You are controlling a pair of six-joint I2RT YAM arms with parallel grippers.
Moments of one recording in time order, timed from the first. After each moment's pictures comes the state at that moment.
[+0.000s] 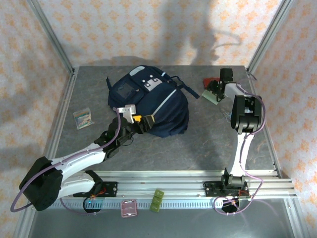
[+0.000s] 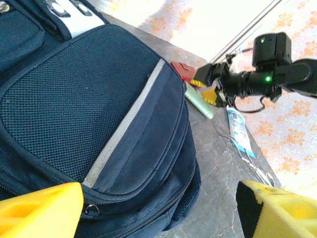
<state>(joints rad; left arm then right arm) -0.61 1.14 0.47 0.38 -0.03 -0.68 -0.05 2.21 1.61 -0.34 -0.11 0.49</state>
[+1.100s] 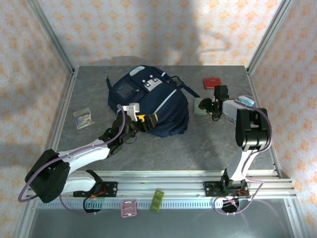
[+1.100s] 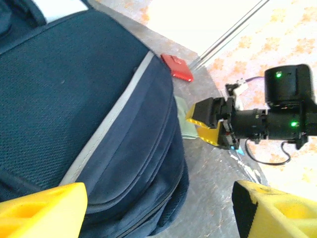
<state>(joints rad) -0.61 1.24 0.53 0.43 0.02 -0.72 0.03 1.85 1.09 -0.28 -0.22 0.55</state>
